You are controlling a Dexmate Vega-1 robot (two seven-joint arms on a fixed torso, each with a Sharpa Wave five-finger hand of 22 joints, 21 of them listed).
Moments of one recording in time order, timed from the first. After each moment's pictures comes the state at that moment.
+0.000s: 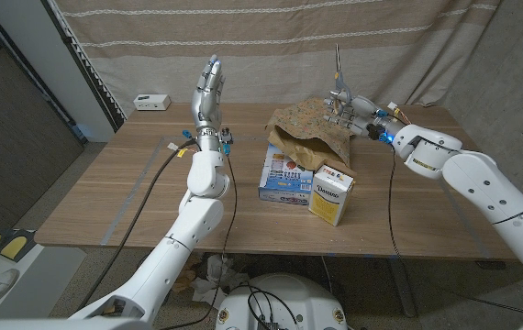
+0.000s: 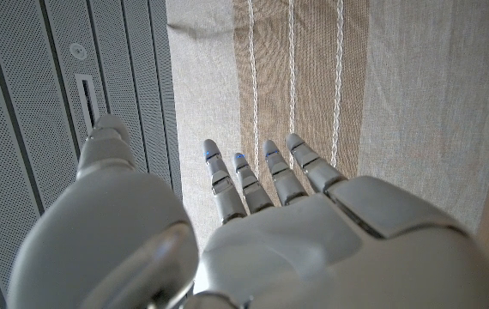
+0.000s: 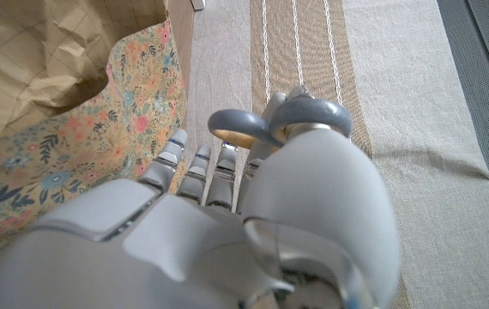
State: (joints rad) left arm 0.94 0.24 0.36 -1.64 -0.43 -0.55 0.35; left_hand 0.65 -0.16 0.14 -0.13 0.38 0.57 -0.22 0.18 0.19 0.28 -0.18 0.23 0.26 0.30 -0.04 0.18 0.20 0.27 -0.02 0.20 0.19; right arm -0.99 -0.74 -0.13 -2.07 1.26 -0.36 -0.21; right_hand 1.12 0.13 0.11 -0.13 0.27 0.83 0.01 0.82 0.65 0.47 0.05 0.23 0.20 0.18 0.08 0.19 0.19 0.20 0.16 0.21 0.19
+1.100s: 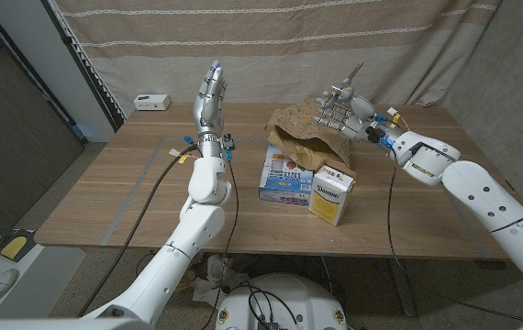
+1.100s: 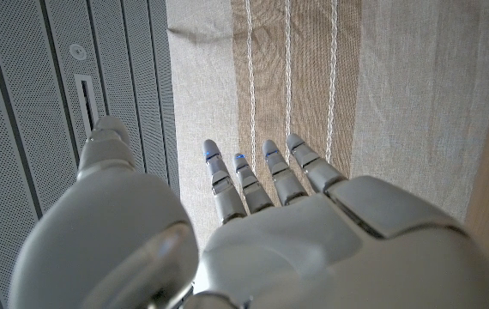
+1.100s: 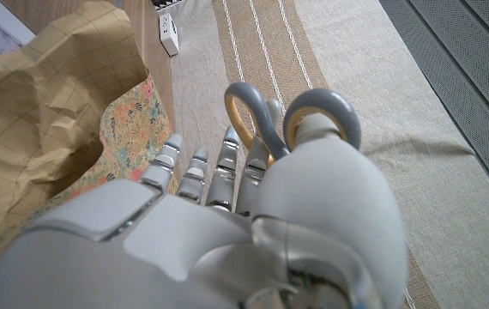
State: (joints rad) left arm 0.98 0.24 0.36 -1.67 -0.43 -0.55 0.36; left_hand 0.64 -0.16 0.13 -0.13 0.38 0.57 -0.22 0.19 0.19 0.28 -0.19 0.22 0.25 0.30 -0.04 0.19 0.20 0.27 -0.02 0.20 0.19; right arm -1.02 -0.73 -0.14 -2.04 1.40 -0.29 -0.09; right_hand 1.03 0.07 0.02 -0.11 0.41 0.73 0.00 0.61 0.41 0.54 0.01 0.29 0.20 0.19 0.08 0.19 0.18 0.17 0.18 0.20 0.18
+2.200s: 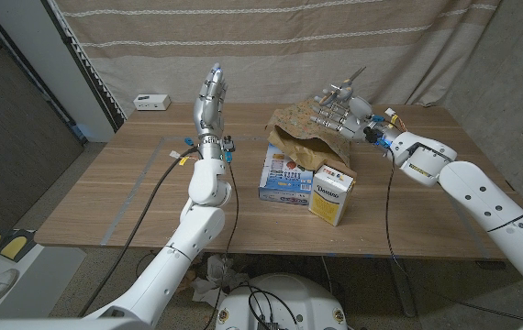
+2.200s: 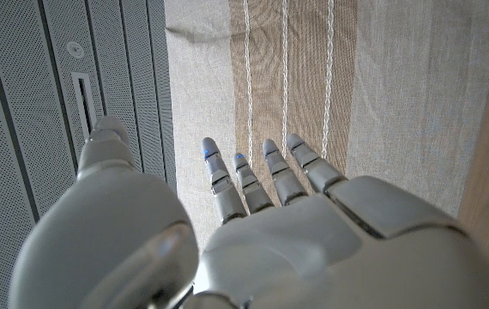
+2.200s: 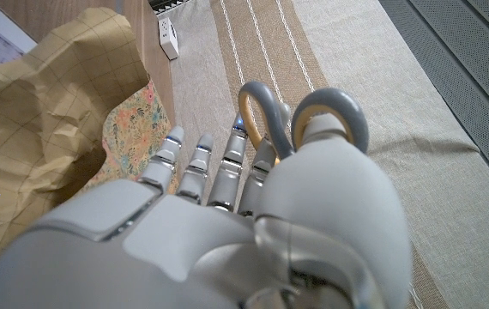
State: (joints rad) left arm 0.99 0.23 0.37 -1.66 -0.44 -0.56 0.35; left_hand 0.64 -0.16 0.12 -0.13 0.39 0.59 -0.22 0.20 0.19 0.29 -0.19 0.22 0.24 0.31 -0.05 0.19 0.20 0.27 -0.02 0.20 0.19; right arm -1.01 -0.73 -0.16 -2.03 1.41 -0.28 -0.09; right_hand 1.01 0.05 -0.03 -0.11 0.47 0.63 -0.06 0.64 0.51 0.71 -0.03 0.33 0.20 0.30 0.03 0.20 0.18 0.24 0.19 0.20 0.18
